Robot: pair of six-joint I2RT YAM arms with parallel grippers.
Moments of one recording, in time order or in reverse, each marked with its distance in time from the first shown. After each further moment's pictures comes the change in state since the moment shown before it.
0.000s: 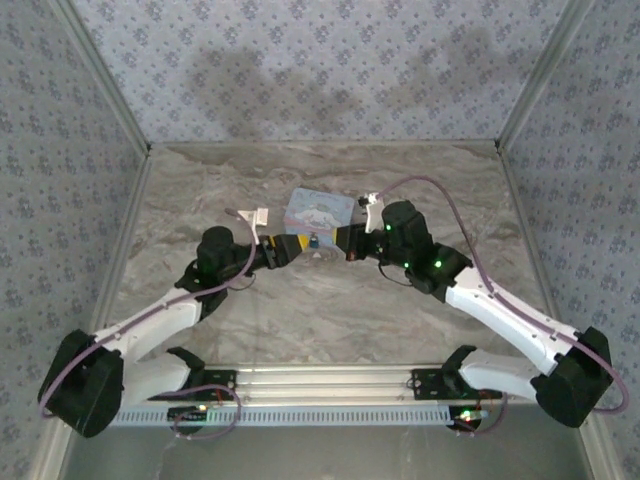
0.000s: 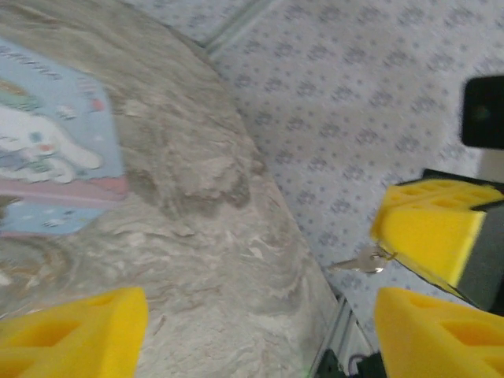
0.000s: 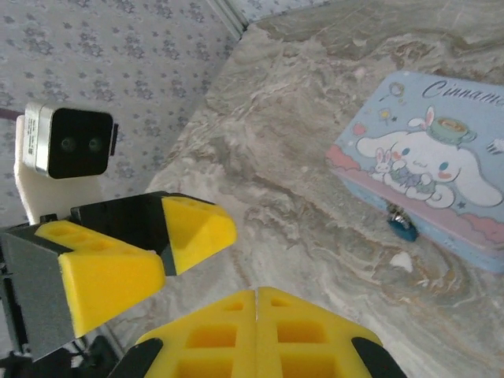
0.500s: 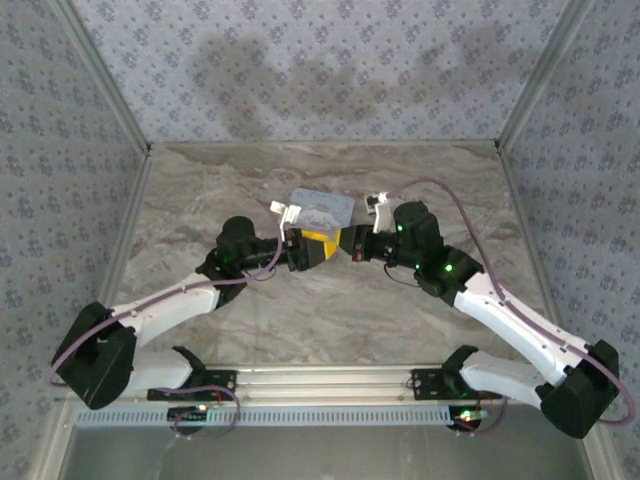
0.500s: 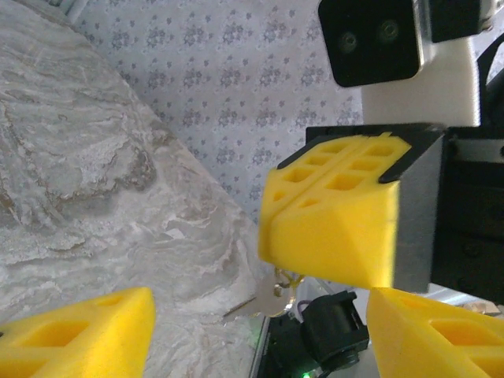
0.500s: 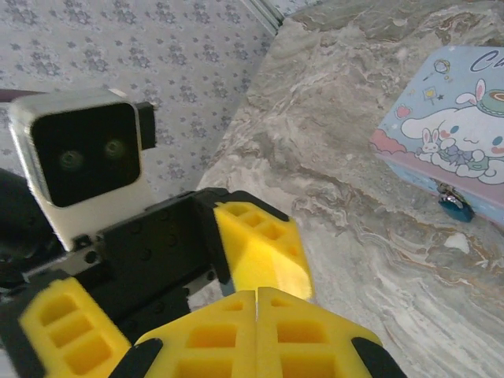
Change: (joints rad) left arm -0.129 0.146 0.140 0.098 0.147 0.075; right arm -0.028 -0.061 -0.010 0.001 -0.113 0.115
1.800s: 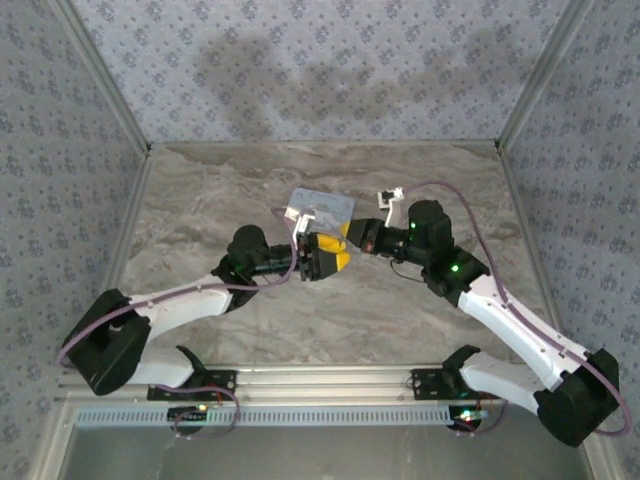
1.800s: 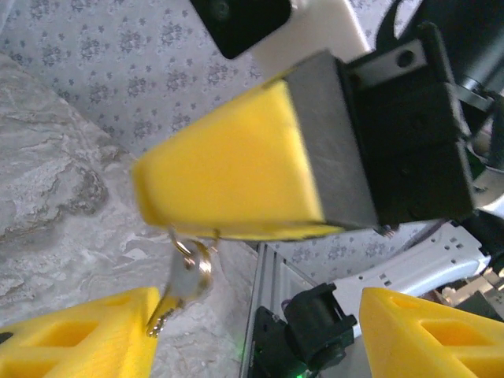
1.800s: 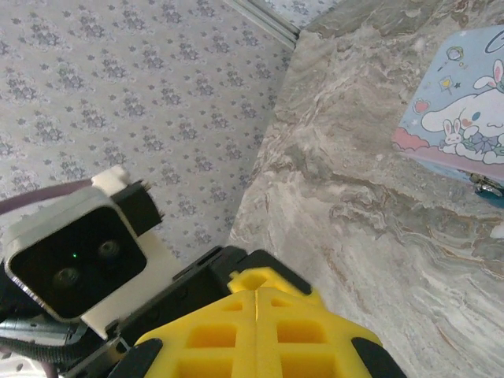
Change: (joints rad) left arm -0.090 0.070 -0.016 0.211 -0.005 0.034; right arm -0.097 -0.026 -0.060 0.113 -0.114 0.194
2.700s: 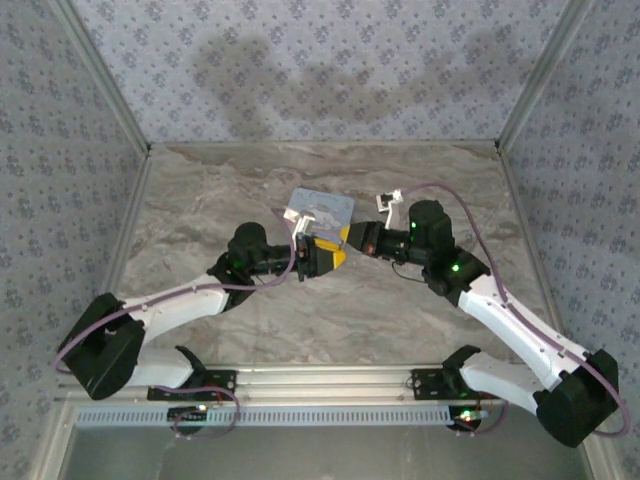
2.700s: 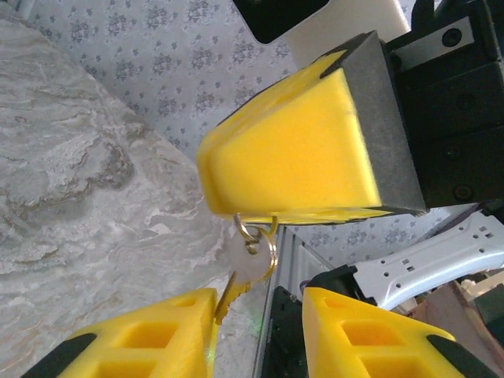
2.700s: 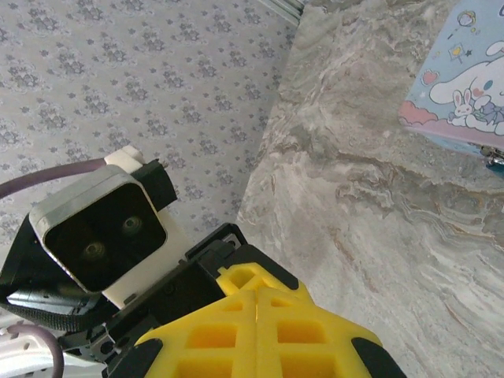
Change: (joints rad) left arm 0.015 -0.023 0.010 -0.151 -0.001 0.055; right arm -0.012 0.000 -0.005 -0.026 -0.068 0.012
